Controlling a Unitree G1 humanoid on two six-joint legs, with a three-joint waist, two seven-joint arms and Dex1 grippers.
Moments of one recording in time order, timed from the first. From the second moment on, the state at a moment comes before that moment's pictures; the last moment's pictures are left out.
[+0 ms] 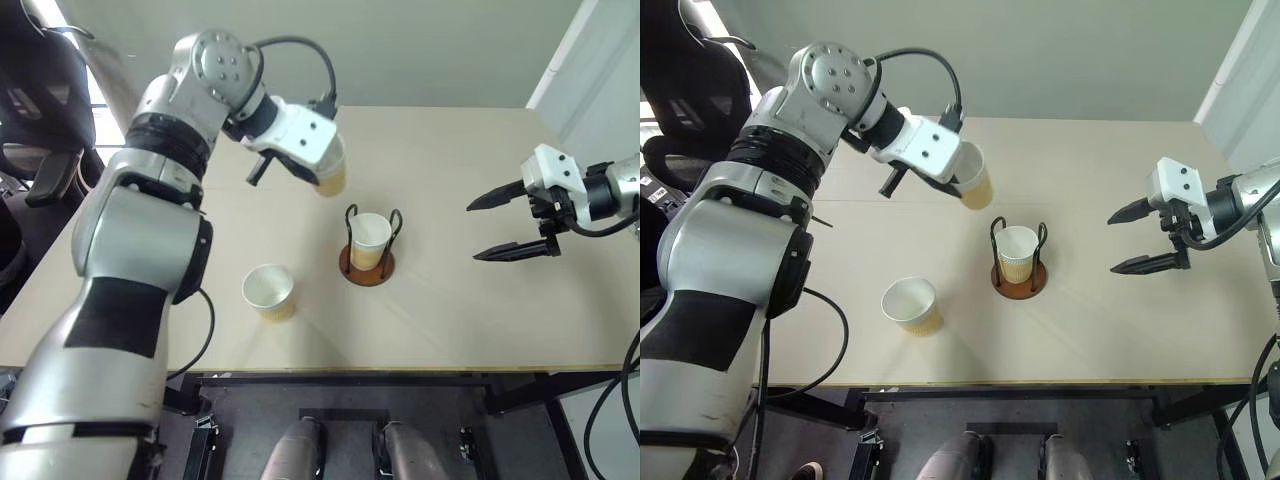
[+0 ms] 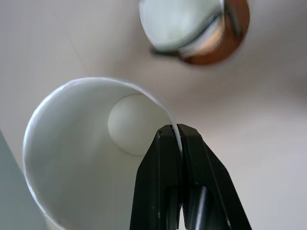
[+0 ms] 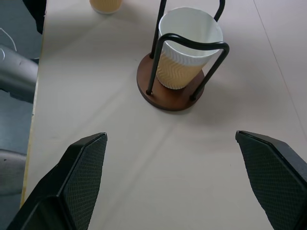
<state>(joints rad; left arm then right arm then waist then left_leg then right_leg) -1.72 0.46 -0.32 1.31 0.34 -0.58 -1.57 -0.92 -1.02 0.19 0.31 0.23 0.25 1.61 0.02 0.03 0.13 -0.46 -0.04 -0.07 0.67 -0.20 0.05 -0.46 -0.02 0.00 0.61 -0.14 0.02</state>
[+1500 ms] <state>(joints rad) -1.72 0.42 -0.83 1.15 -0.19 -0.49 -1.58 -0.90 -1.07 0.22 0.24 0.28 0.32 1.61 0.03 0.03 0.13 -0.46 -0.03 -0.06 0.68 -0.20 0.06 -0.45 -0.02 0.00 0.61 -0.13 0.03</state>
